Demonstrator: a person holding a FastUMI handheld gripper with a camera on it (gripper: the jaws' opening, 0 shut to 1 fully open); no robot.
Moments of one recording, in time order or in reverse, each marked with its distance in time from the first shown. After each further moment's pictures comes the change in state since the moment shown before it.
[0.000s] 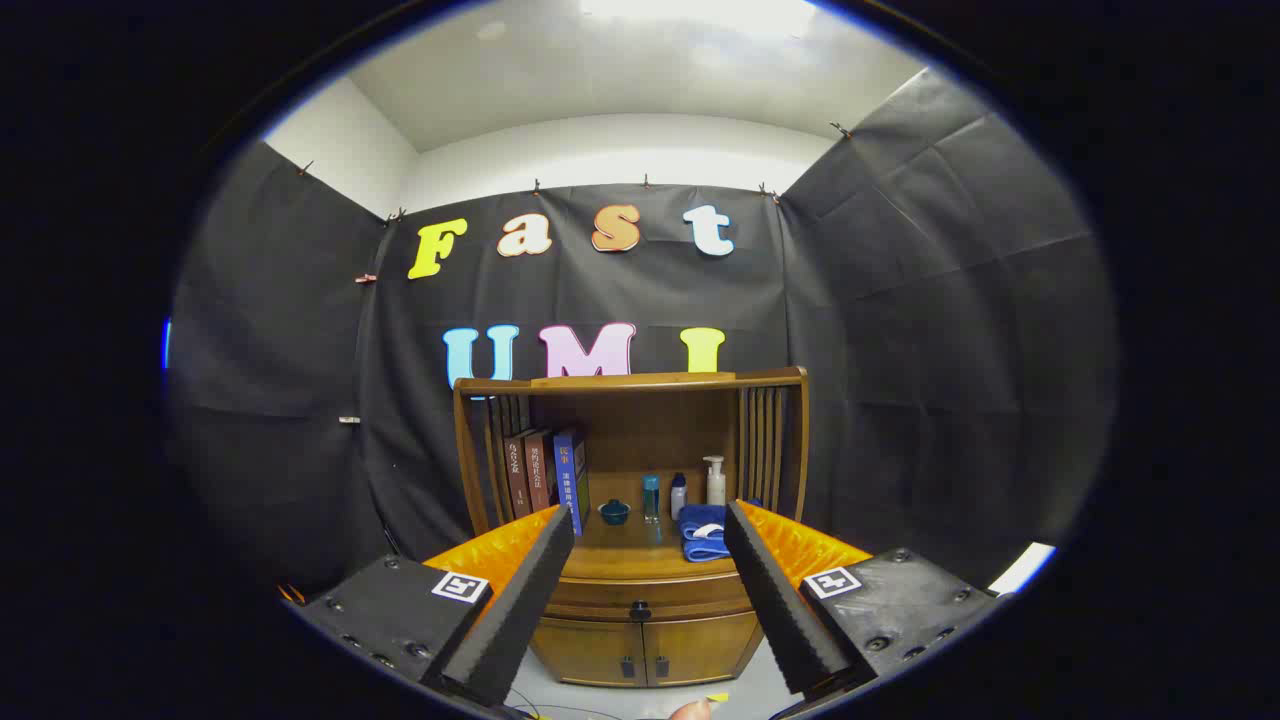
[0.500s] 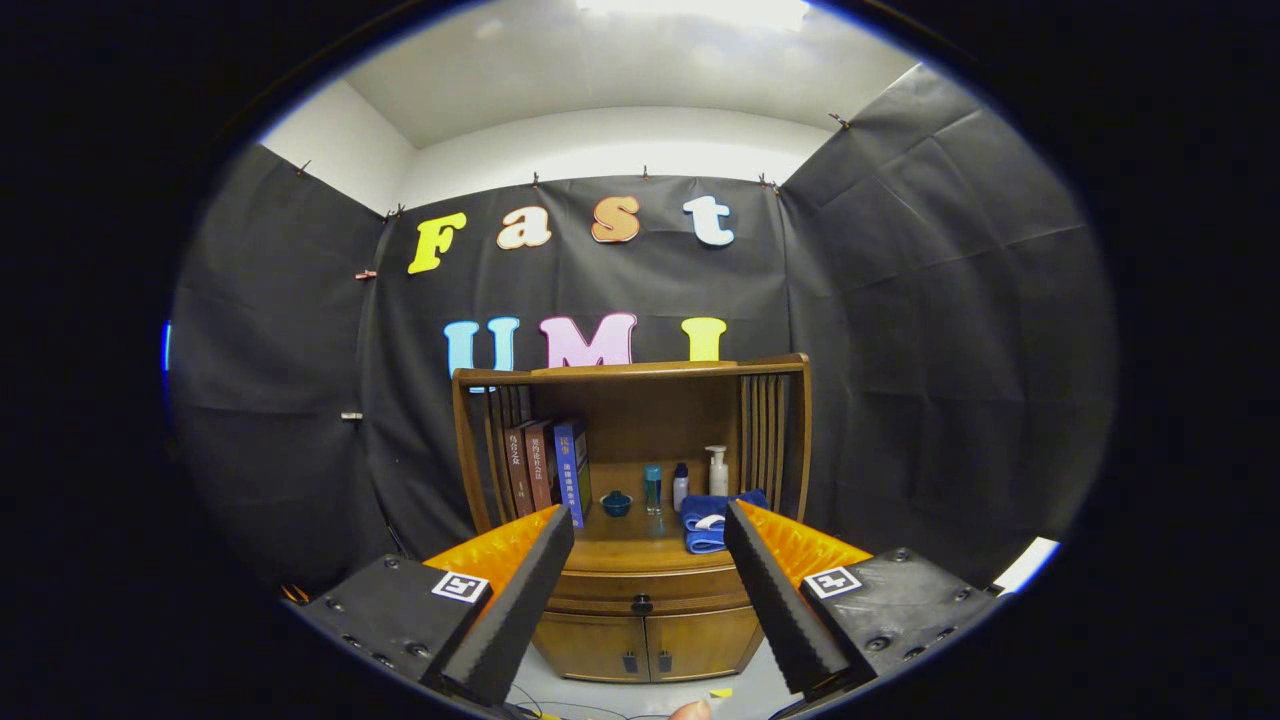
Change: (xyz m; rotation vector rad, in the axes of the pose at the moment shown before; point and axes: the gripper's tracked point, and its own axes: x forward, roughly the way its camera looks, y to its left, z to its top) arm 0.003 0.000 -0.009 0.020 0.026 -0.005
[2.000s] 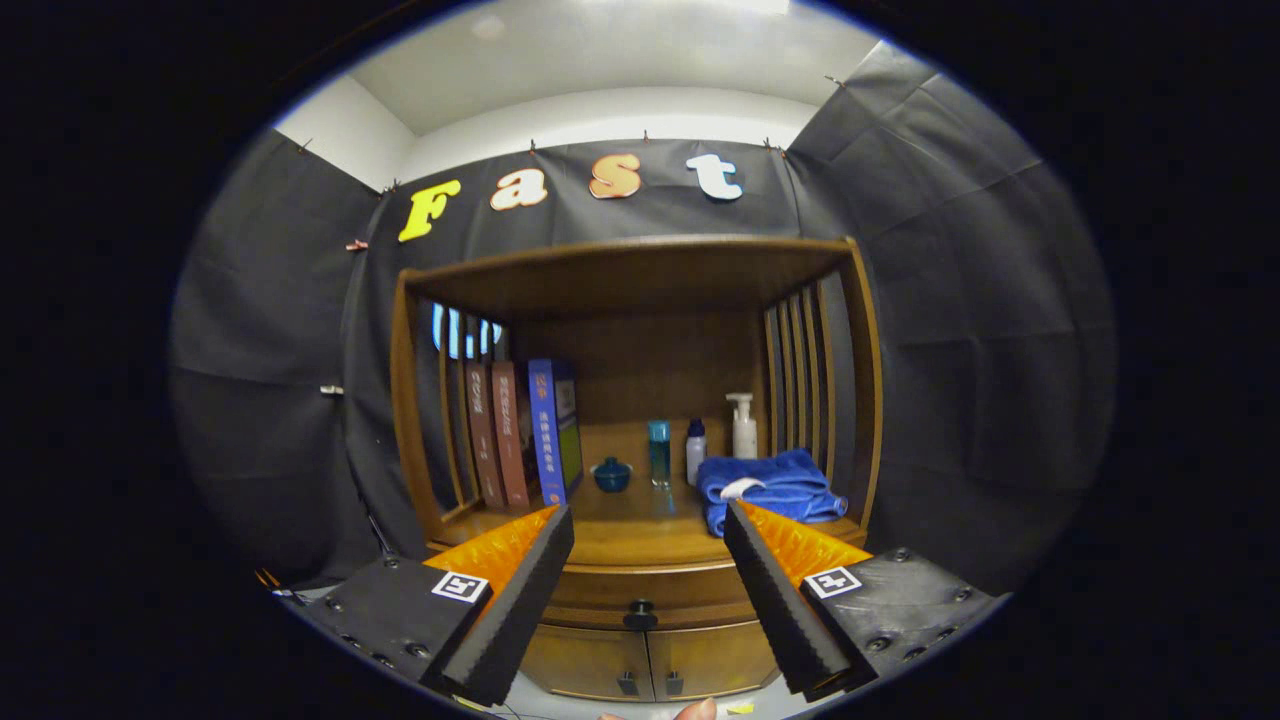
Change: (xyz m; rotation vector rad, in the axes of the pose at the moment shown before) arm 0.154 -0.013 -0.190 0.011 0.039 0.024
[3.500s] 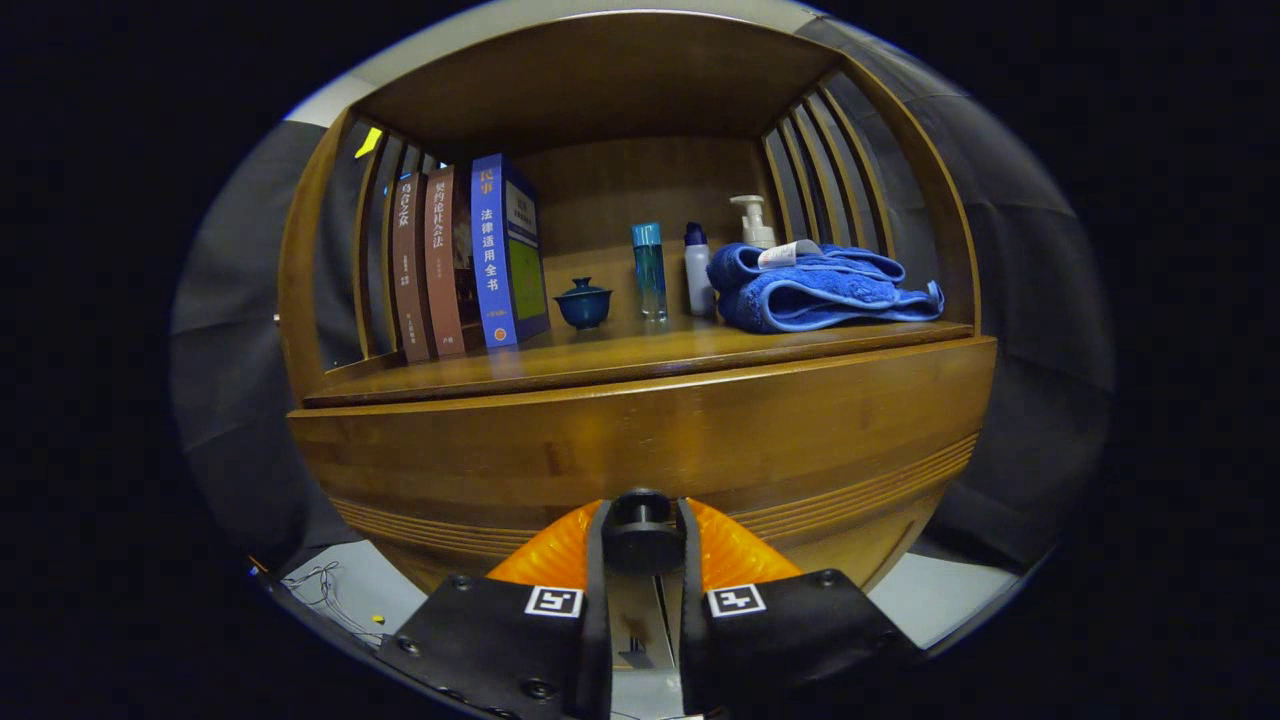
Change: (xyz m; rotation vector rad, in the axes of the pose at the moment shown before) arm 0.084 0.006 -0.209 0.052 0.252 -0.046
